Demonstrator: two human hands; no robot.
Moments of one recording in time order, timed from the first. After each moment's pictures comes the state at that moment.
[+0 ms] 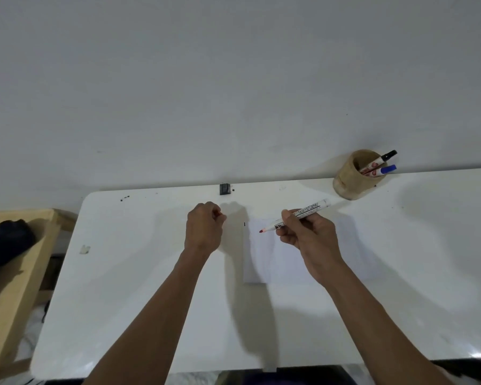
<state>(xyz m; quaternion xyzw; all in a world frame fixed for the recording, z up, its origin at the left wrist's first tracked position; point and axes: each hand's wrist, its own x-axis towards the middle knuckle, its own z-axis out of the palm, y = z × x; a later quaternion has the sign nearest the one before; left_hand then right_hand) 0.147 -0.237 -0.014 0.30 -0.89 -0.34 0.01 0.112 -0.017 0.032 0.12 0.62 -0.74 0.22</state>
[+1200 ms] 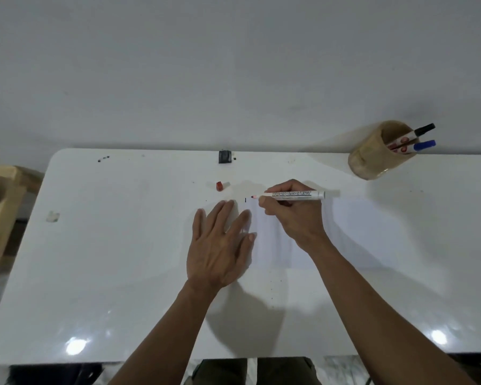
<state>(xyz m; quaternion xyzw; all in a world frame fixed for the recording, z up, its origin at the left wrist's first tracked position) 0.219 -0.189 -0.069 0.10 -0.99 -0.13 0.01 0.095 -0.052 -0.036 -0.01 0.74 -0.65 0.16</state>
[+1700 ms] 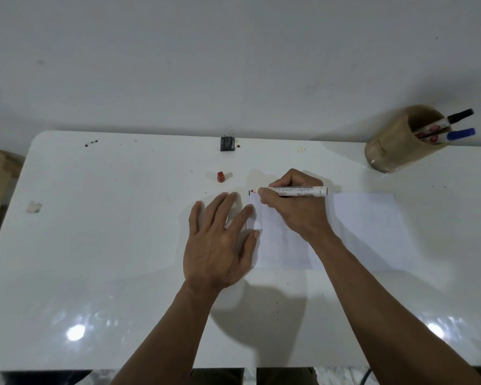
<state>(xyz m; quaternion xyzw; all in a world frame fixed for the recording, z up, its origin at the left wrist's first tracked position) 0.217 -0.192 -0.079 0.10 -0.98 -0.13 0.08 0.078 -0.059 -0.074 -0.08 0.78 -0.61 0.13</state>
